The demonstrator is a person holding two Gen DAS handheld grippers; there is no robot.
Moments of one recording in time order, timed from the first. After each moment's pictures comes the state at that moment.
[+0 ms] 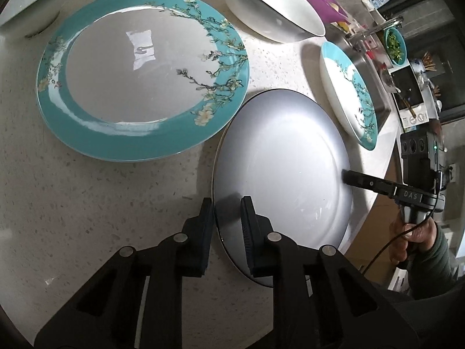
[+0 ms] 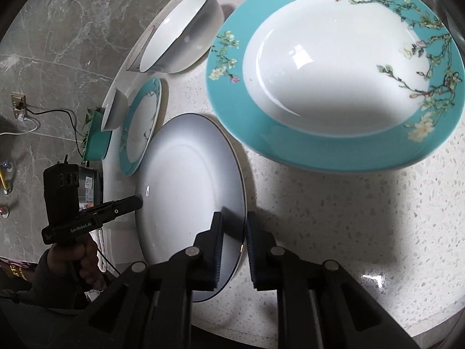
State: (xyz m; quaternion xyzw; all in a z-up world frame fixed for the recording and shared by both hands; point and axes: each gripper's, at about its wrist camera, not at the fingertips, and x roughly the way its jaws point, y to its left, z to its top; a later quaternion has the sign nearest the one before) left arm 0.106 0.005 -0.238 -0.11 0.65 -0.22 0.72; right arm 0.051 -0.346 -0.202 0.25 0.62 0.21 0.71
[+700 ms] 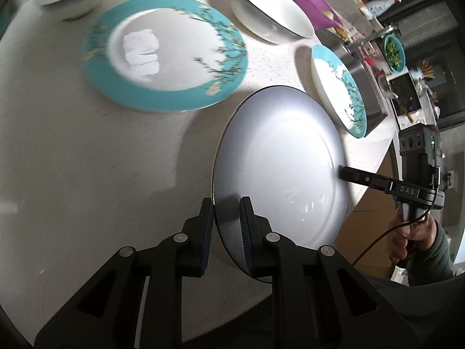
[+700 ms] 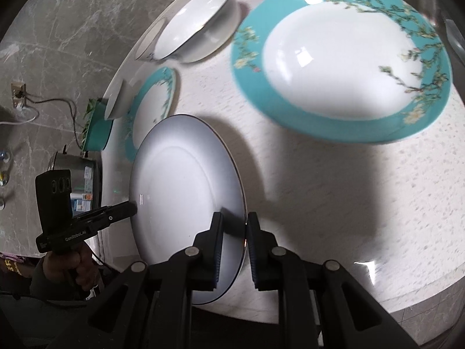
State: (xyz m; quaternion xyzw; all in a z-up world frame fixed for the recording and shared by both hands) left arm 0.044 0.043 -0.197 -0.13 0.63 -0.21 0.74; right arm 0.034 -0.316 -0.179 0.23 0.63 0.22 0.71
